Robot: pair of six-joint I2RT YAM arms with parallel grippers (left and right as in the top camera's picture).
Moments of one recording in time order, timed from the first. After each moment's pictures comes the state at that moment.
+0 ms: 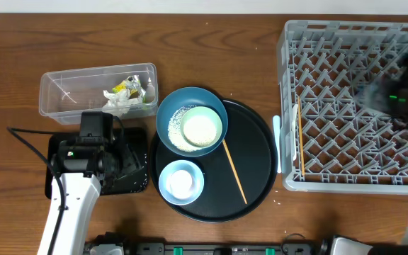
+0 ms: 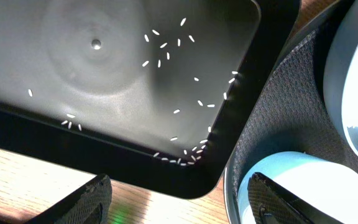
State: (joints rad) left arm 0.00 1.13 0.84 -1.07 0.02 -0.46; right arm -0.31 1.43 1.44 -1.02 0.14 0.15
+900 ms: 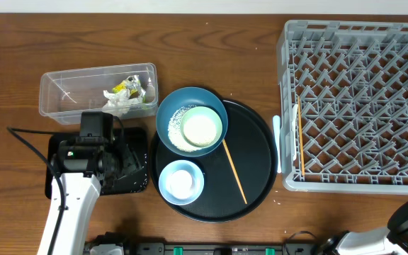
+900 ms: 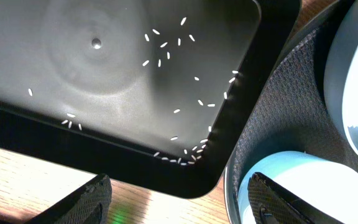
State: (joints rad) left arm 0.00 1.13 0.84 -1.07 0.02 -0.46; right arm -0.76 1.72 1.44 -0.69 0.10 0.25
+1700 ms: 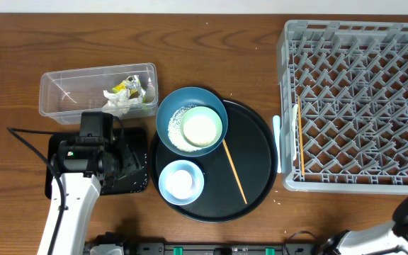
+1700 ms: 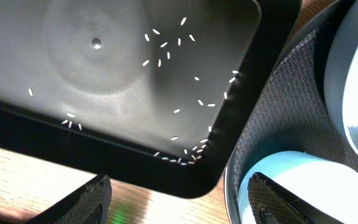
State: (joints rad) left arm 0.00 1.13 0.84 -1.07 0.02 -0.46; right arm -0.75 1.75 1.46 -0.65 -0.04 0.24
